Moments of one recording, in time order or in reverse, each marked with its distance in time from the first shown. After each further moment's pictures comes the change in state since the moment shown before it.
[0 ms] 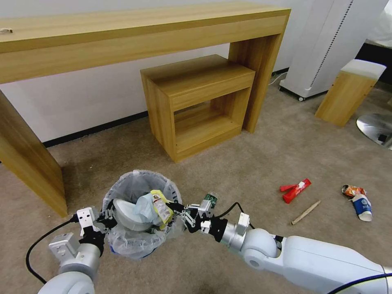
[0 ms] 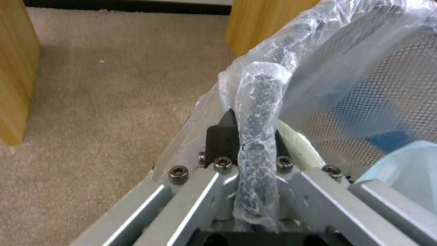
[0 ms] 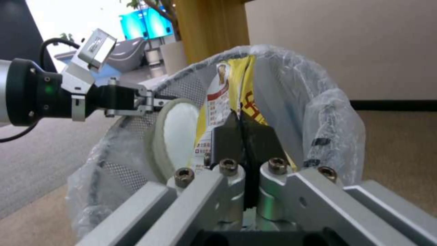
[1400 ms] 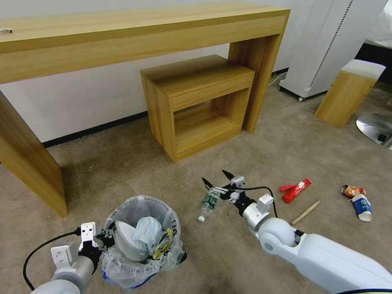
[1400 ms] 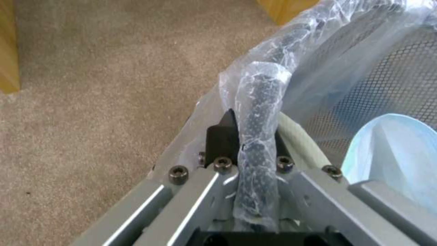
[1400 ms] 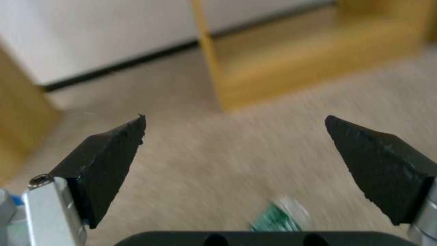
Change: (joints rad) left arm 0.086 0.221 -0.005 0.033 -0.176 0.077 -0.059; right arm -0.240 -0.003 0.393 -0.077 0.047 -0.205 0.357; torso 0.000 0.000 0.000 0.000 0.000
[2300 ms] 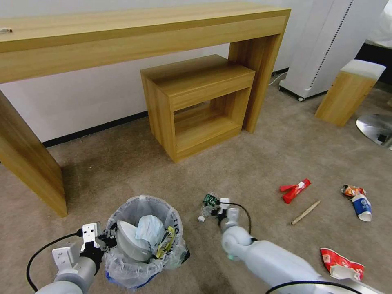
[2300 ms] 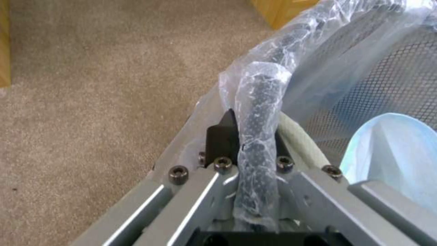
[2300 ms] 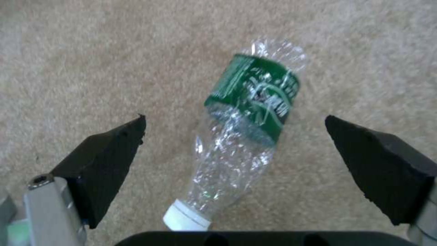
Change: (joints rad) left arm 0.001 -0.029 0.015 -0.004 0.002 -0.019 0.002; right arm 0.043 0.476 -0.073 -0.580 0.067 -0.168 0.298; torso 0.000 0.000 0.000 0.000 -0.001
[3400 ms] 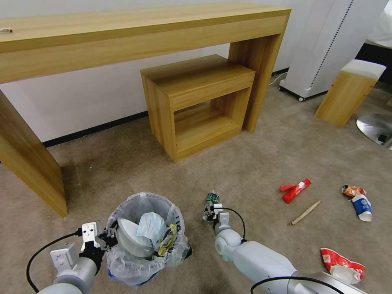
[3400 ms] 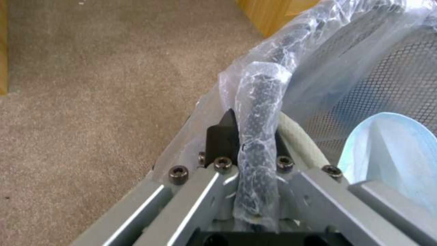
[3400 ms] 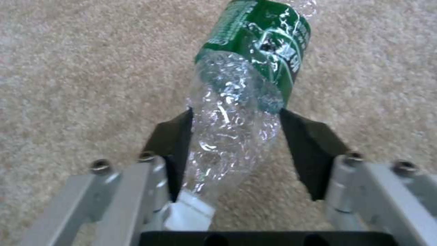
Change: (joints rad) left arm 0.014 -0.010 -0.002 -0.019 0.004 -0.033 0.006; right arm 0.021 0.046 -0.008 -0.189 -0.082 0.012 -0.077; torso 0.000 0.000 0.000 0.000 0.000
